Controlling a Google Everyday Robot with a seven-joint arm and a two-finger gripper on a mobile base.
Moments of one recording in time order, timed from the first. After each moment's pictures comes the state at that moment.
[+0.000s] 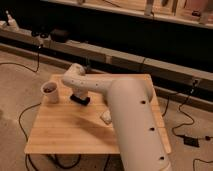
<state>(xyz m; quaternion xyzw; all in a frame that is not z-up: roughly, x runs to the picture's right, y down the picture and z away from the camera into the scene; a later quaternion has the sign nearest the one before) -0.126 0.048 0.954 -0.10 -0.21 -0.92 0.30</state>
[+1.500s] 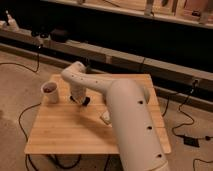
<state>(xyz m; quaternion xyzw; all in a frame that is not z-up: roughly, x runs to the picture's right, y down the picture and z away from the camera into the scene) -0.160 0.084 0.931 -0.11 -0.33 -0.86 0.37</state>
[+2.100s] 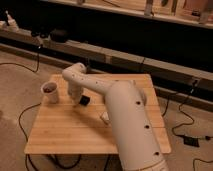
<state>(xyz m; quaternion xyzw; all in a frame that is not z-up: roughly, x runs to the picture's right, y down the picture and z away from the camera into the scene) -0.181 0.093 0.956 -0.07 -0.36 -0.86 0.36</state>
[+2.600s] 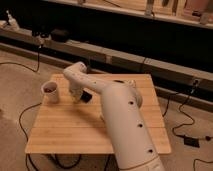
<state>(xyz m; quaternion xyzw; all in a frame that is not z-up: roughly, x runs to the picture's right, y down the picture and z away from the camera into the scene) -0.169 0.061 0.981 -0.06 -0.32 -0.88 0.35</state>
